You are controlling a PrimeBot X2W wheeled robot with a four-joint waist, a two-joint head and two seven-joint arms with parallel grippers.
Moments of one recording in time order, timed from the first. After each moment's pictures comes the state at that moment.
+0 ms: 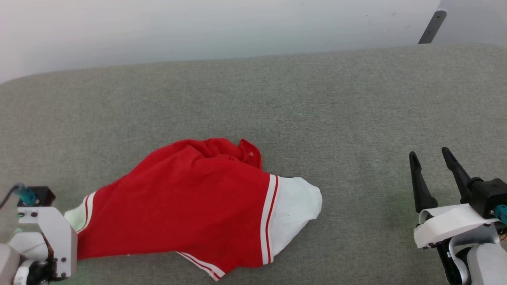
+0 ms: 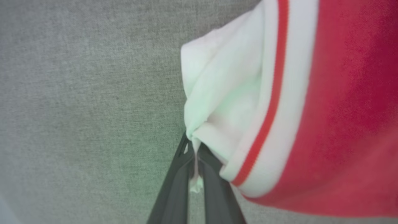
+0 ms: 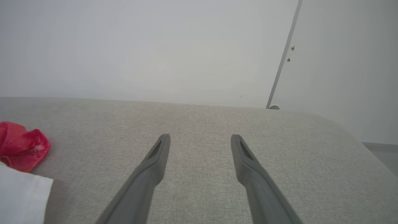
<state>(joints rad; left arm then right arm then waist) -0.33 0.78 -0.41 0.42 -0.79 0.05 0.69 -0.24 -0.16 0.00 0.24 0.15 0.13 -0.18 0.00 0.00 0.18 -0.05</state>
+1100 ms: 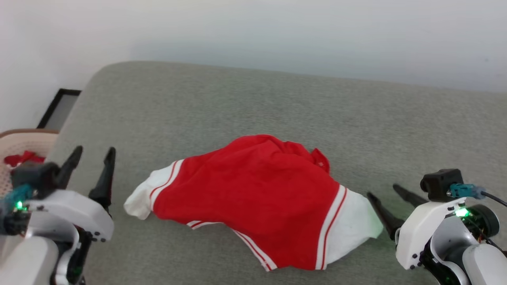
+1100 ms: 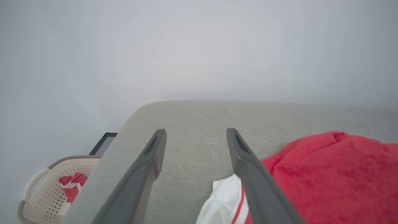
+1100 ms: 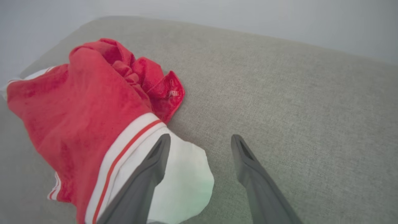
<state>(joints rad) -0.29 0.64 -0.29 0.14 -0.68 0.09 0.00 -0.23 -0.29 0.23 0.11 0.43 0.13 0.35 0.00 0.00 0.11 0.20</state>
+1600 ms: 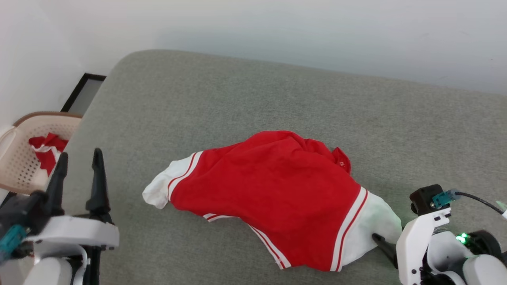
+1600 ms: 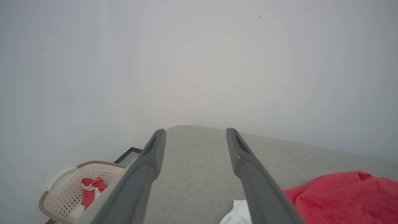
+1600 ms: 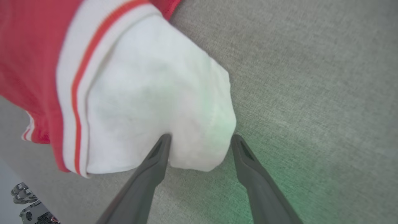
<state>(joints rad) -0.18 0.44 -0.10 0.14 -0.56 0.11 -0.26 -0.17 -0.26 0.18 0.09 0.39 0.13 0.74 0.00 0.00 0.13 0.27</state>
